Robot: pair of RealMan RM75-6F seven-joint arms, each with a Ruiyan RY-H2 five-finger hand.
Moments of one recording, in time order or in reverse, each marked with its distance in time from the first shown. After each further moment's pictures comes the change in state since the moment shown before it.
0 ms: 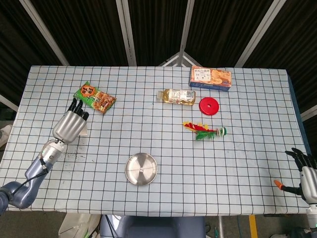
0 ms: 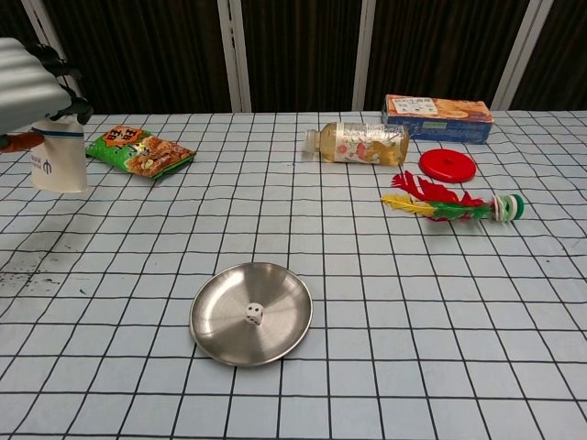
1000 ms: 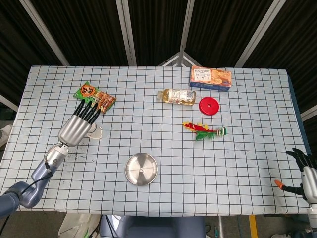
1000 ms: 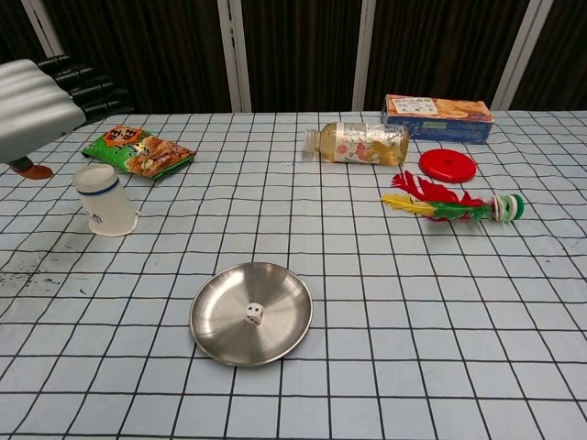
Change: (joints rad) left arm 0.043 -0.121 0.005 0.170 0.140 0.121 -0.172; right arm 0.000 0.004 -0.002 0.010 -0.002 -0.007 0.032
